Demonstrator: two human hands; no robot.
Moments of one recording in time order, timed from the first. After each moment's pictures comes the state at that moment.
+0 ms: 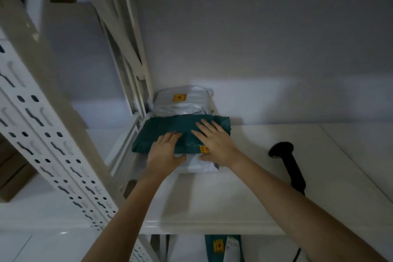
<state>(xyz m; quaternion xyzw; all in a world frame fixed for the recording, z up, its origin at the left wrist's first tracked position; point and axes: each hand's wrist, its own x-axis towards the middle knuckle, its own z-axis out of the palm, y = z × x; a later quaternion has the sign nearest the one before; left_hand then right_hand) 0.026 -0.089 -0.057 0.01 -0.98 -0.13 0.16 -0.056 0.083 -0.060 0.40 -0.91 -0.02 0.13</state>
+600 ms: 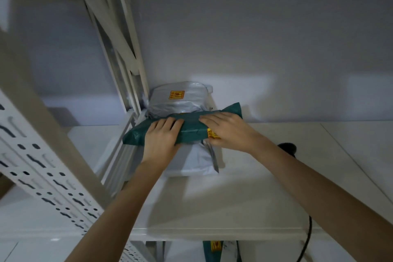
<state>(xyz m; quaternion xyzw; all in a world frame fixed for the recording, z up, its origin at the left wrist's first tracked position) -0.003 -0.094 -0.033 -0.07 -0.94 0.02 0.33 -0.075 0.110 -0.012 0.51 -0.80 0.03 0.31</state>
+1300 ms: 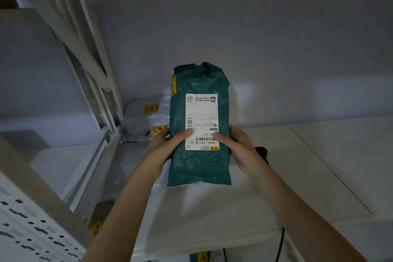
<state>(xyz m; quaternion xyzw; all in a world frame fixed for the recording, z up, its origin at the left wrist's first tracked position) 0.006 -0.019 0.016 0.08 -0.66 -0.75 -0.03 -0.029 0.175 -0.013 0.08 -0.64 0.76 -0.07</state>
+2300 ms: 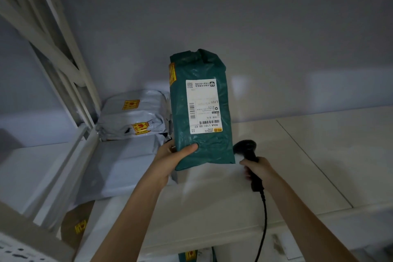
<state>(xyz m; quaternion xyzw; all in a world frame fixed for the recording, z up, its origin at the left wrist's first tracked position) -0.015 0.032 -0.038 0.06 -0.66 -0.75 -0.06 -0.049 0.279 -0.096 -0.22 -0.70 0.66 -0.13</state>
